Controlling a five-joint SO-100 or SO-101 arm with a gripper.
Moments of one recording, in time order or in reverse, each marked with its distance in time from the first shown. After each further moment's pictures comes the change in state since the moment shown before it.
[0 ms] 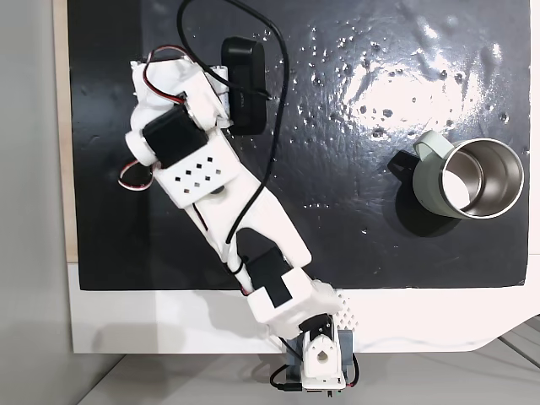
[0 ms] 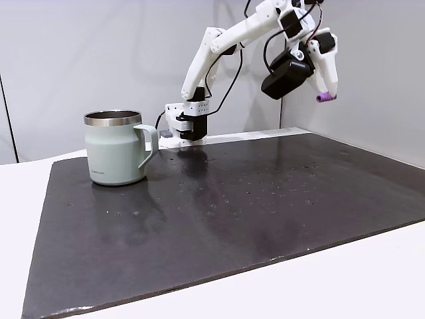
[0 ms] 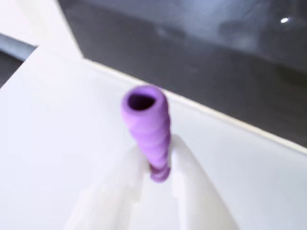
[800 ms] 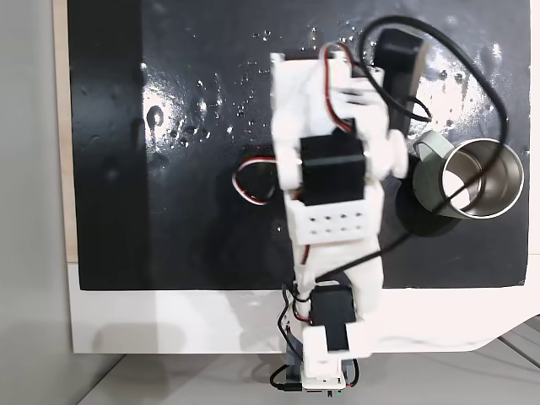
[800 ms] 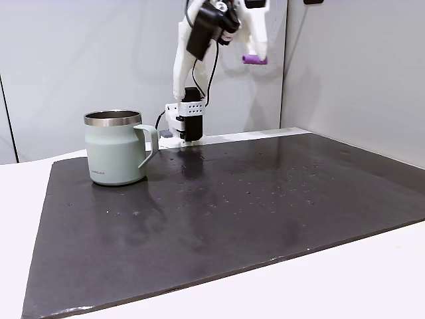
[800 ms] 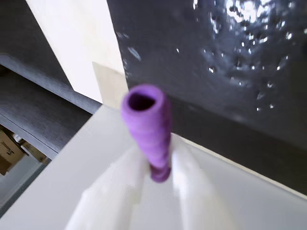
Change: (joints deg) arm 24.3 18.8 5.9 12.6 -18.3
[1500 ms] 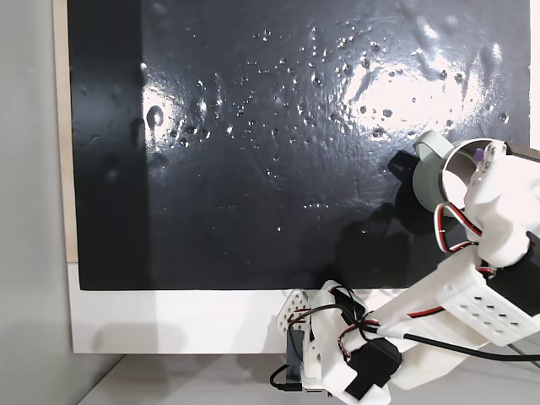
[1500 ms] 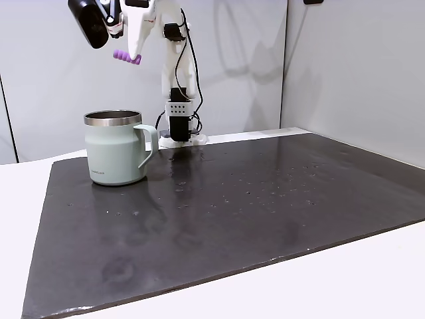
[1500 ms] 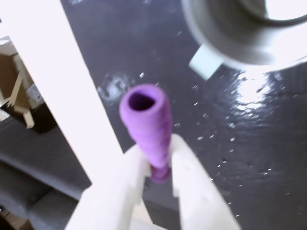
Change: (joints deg) arm 40.9 14.5 17.1 0.0 -25.3
